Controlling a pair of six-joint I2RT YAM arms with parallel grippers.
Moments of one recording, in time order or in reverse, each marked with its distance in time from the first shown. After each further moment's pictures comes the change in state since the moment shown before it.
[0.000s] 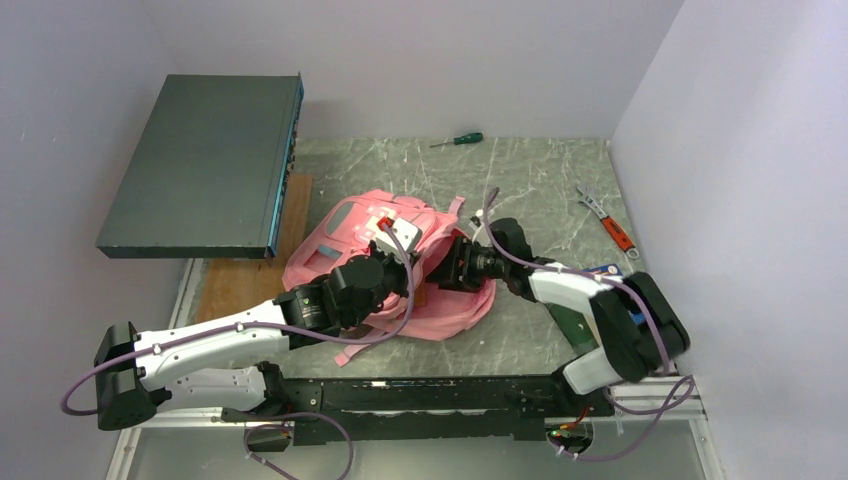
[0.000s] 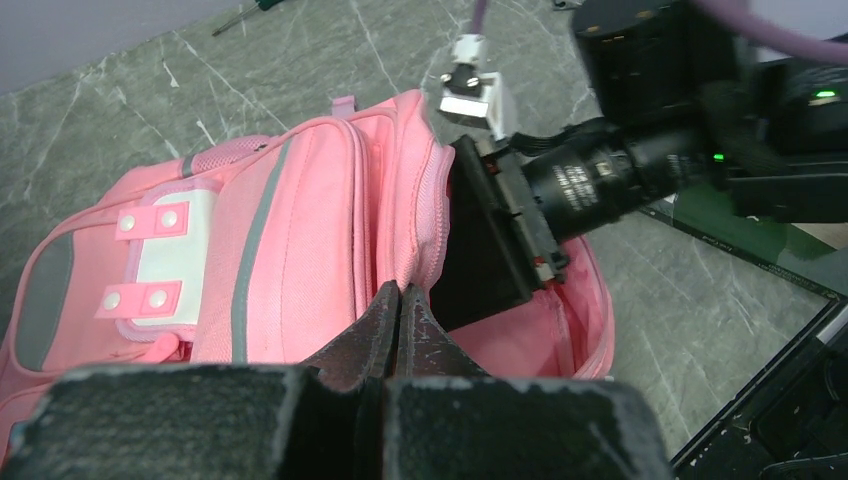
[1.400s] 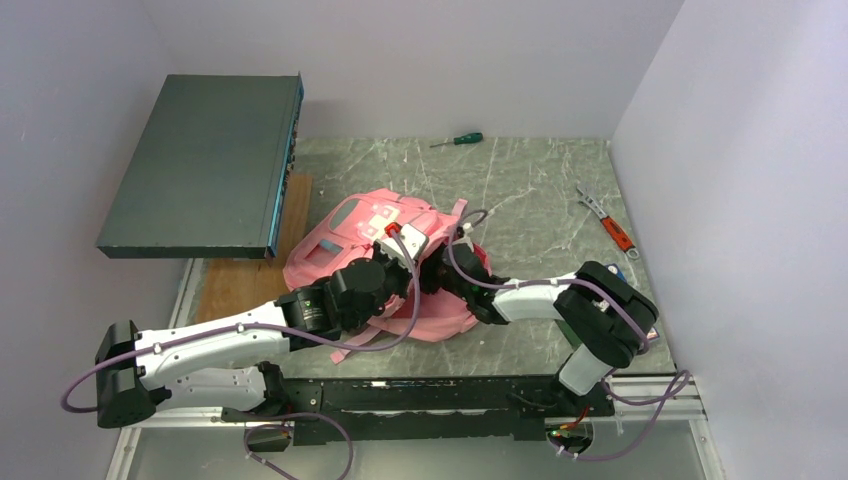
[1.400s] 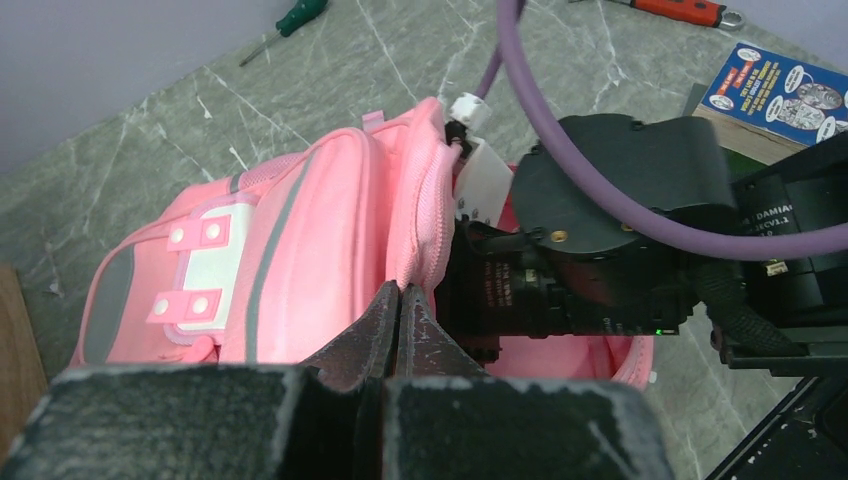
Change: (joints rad) left arm -0.023 0.003 0.001 0.010 -0.029 0.117; right arm 0.349 0.195 -0.013 0.480 0.651 0.559
